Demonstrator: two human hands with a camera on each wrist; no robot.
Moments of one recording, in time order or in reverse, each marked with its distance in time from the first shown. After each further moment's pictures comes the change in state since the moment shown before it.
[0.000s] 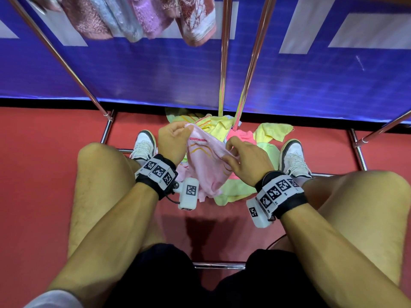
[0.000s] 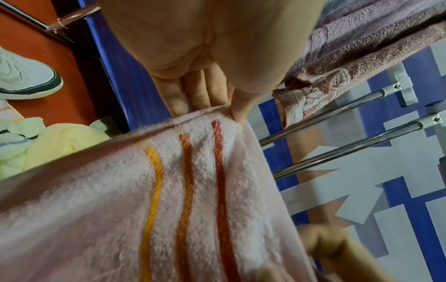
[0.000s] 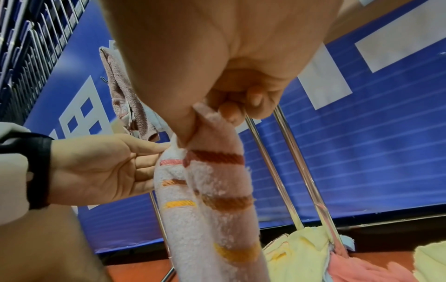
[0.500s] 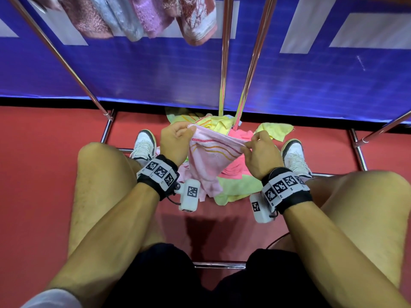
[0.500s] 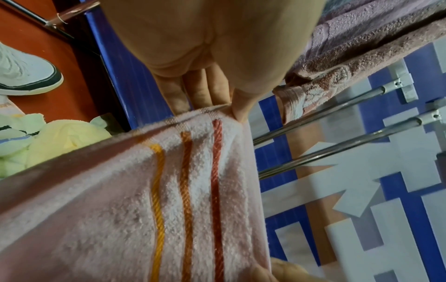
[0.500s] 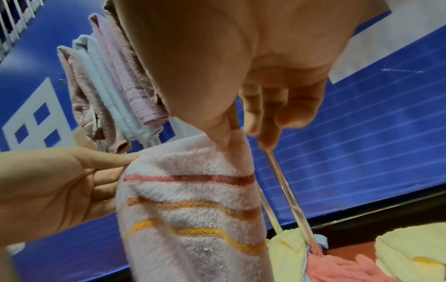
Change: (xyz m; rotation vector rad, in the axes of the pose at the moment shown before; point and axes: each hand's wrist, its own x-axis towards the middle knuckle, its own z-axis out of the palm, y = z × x) left_hand -0.002 -0.003 0.002 0.017 -0.027 0.053; right_hand 0.006 0.021 -0.006 -0.122 0.047 0.215
